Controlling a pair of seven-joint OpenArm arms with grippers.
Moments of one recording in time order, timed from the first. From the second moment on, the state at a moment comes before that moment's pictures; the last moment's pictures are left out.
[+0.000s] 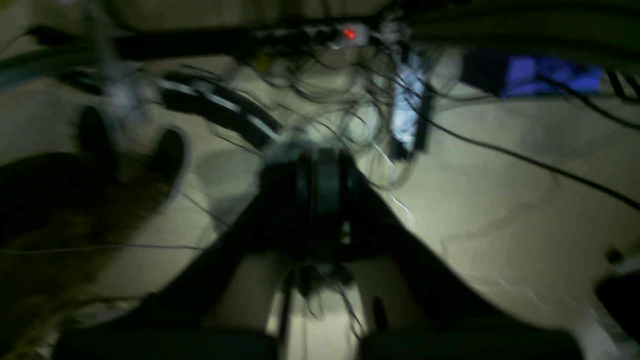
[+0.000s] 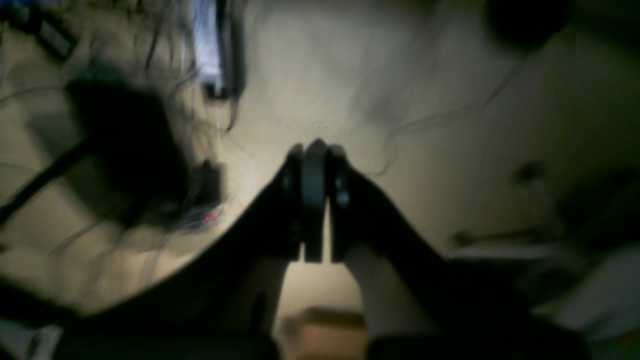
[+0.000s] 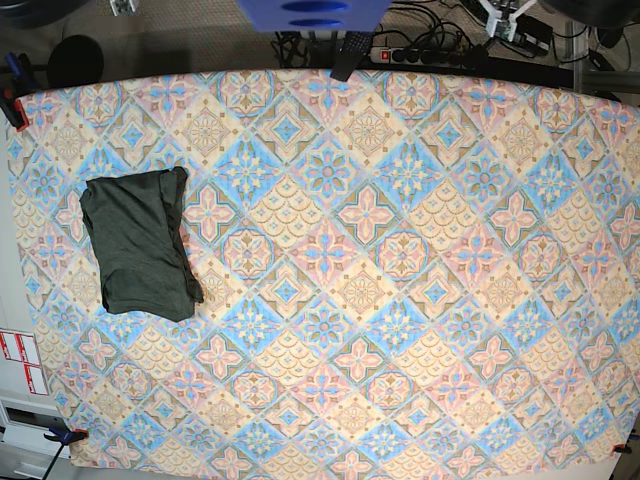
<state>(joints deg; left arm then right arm) 56.8 -19.5 -1.7 93.7 -16.8 -4.2 28.4 -58.5 8.5 23.3 84.7 5.4 26.6 -26.1</state>
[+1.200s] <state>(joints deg) 16.1 -8.5 30.6 21.0 -16.7 0.9 -4.2 -21.2 8.1 13.1 13.1 7.1 26.2 3.6</state>
